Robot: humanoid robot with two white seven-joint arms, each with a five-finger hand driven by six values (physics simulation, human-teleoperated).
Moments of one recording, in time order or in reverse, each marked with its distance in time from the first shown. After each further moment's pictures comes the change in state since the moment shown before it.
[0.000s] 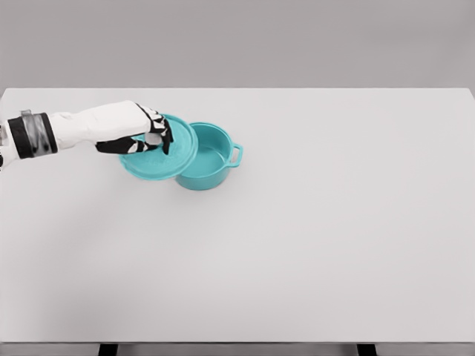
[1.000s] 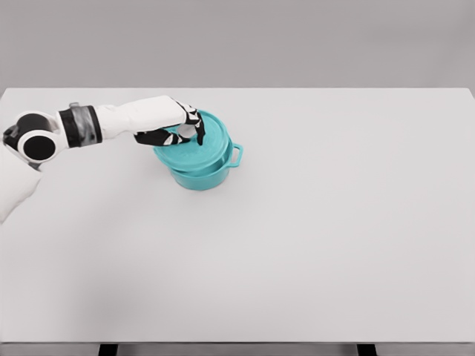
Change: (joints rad) left arm -0.077 -0.194 -0.027 0.181 -0.066 0.000 -0.004; right arm 0.000 0.000 0.000 0.000 0.000 0.000 0.000
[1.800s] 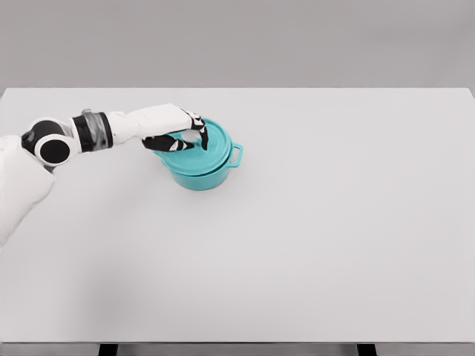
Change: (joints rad) left arm 0.000 -0.059 0.000 0.094 -0.036 0.000 0.002; right arm 0.000 0.000 0.000 0.000 0.000 0.000 0.000
